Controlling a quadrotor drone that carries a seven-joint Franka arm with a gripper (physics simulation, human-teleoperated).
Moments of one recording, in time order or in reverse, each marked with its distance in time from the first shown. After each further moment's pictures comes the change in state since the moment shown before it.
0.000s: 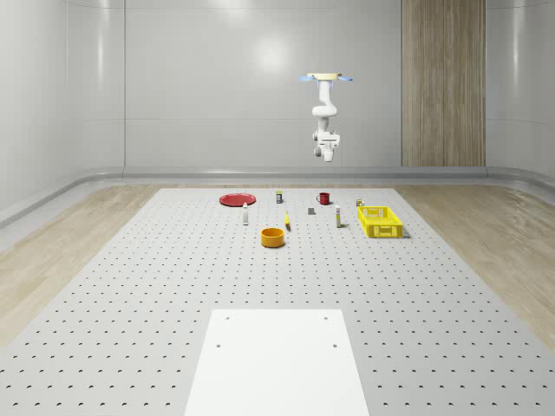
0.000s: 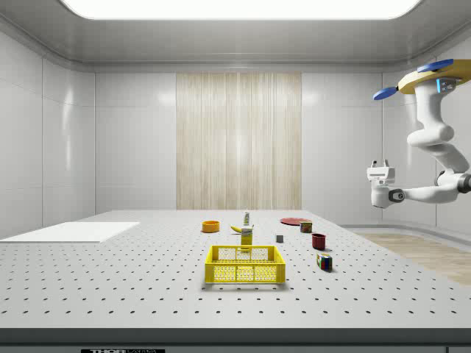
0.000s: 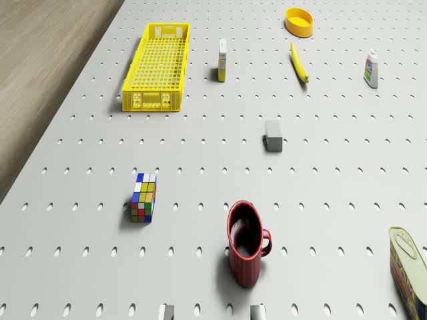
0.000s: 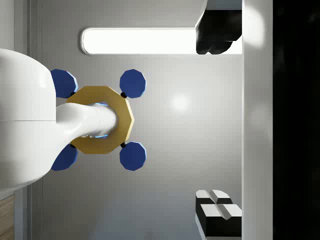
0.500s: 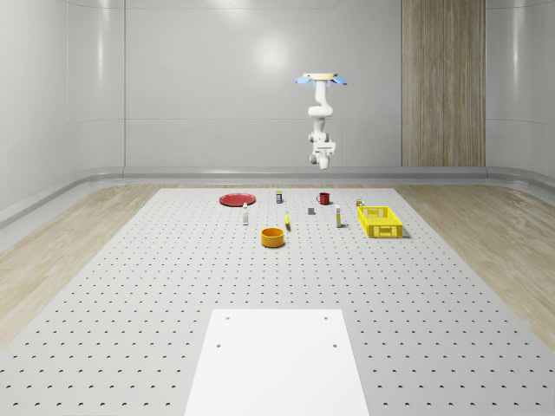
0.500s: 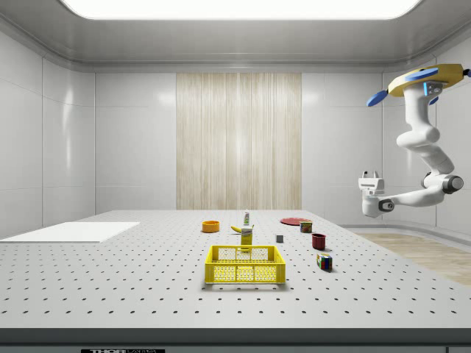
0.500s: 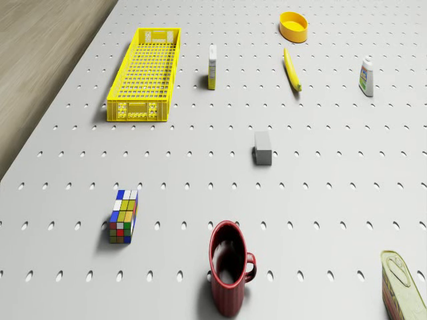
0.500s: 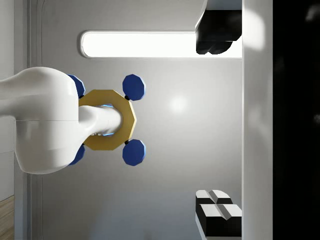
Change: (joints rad) arm -0.004 0.053 0.002 0.206 0.002 -0.145 -0.002
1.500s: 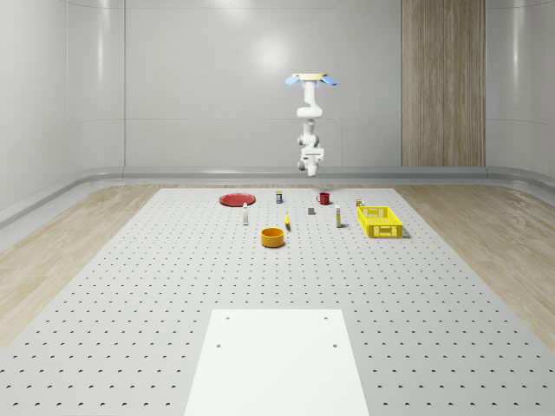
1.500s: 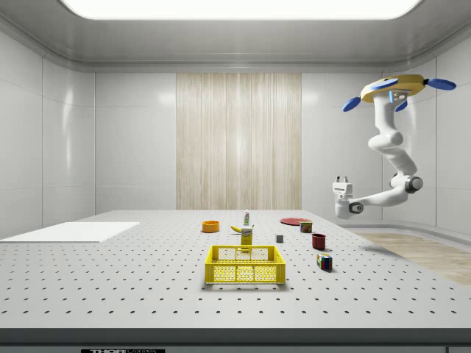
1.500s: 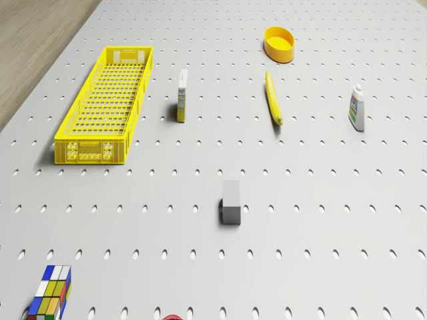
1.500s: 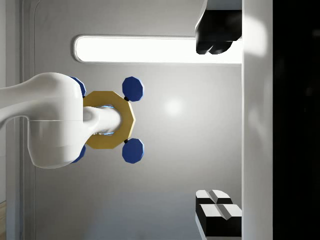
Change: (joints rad) arm -0.003 0.030 0.002 0.089 0.001 -0.043 -0.001
